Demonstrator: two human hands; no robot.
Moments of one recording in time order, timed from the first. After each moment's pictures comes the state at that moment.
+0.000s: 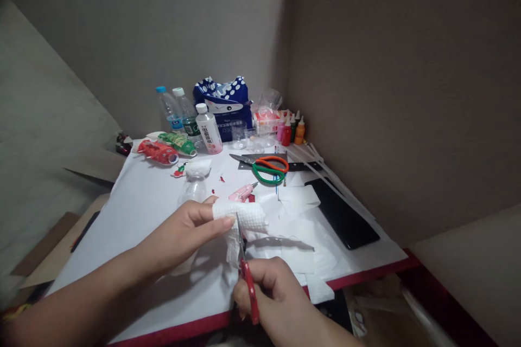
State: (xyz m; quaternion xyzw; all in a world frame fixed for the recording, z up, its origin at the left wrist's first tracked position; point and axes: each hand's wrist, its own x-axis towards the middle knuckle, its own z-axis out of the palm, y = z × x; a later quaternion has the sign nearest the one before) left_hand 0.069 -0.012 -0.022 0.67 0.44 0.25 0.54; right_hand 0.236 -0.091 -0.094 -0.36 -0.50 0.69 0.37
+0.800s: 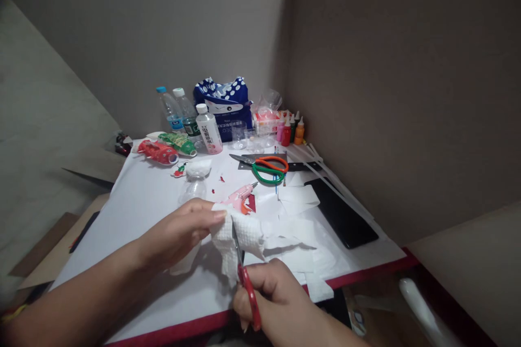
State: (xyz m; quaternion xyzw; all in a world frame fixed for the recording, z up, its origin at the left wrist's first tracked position) left_hand 0.067 -0.008 -0.021 0.53 0.38 0.24 0.72; right_hand 0.241 -0.092 -0.094 -0.35 -0.51 0.70 0.35
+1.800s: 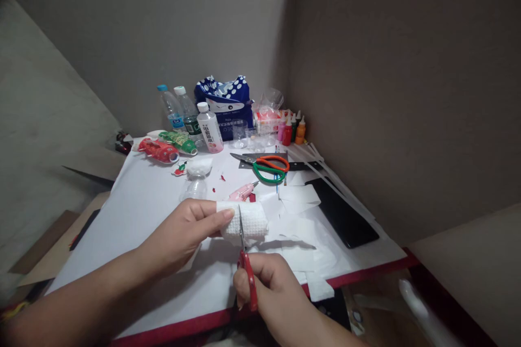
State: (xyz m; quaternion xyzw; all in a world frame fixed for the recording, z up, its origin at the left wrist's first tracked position) left_hand 0.072 -0.017 -0.028 0.61 0.43 0.27 0.61; right_hand 0.231 -0.090 -0.104 -0.34 -0.45 0.72 0.42
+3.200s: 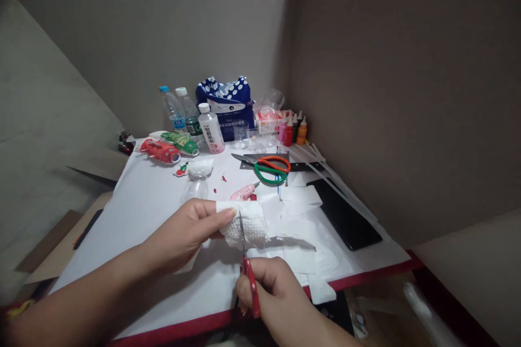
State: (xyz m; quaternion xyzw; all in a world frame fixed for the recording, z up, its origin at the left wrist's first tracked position) left_hand 0.073 -0.013 -0.034 0.55 0.39 0.27 0.69; right_hand 0.234 -0.091 -0.103 -0.36 -0.49 0.69 0.39
